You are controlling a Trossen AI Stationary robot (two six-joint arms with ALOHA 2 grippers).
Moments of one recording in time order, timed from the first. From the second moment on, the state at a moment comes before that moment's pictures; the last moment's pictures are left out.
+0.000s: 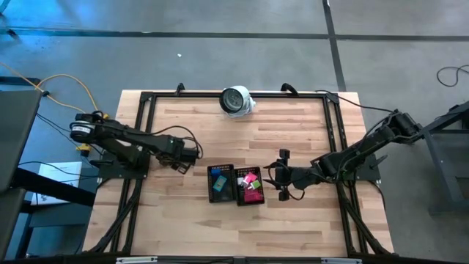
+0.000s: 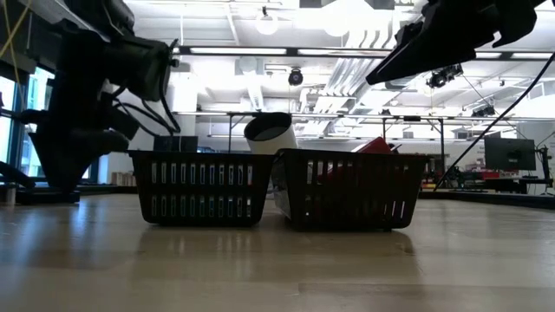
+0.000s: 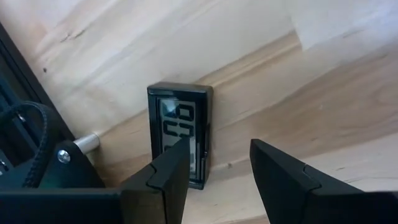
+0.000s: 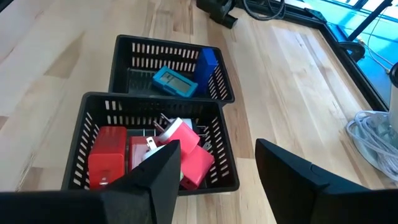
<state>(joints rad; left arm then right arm) -0.03 1.40 0.72 -1.02 -0.17 -1.14 0.44 1.29 0.69 -0.01 0.52 0.09</state>
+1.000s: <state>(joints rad) -0.02 1.36 0.73 -0.82 -0.15 -0.93 0.44 1.29 0.69 -0.01 0.52 0.10</state>
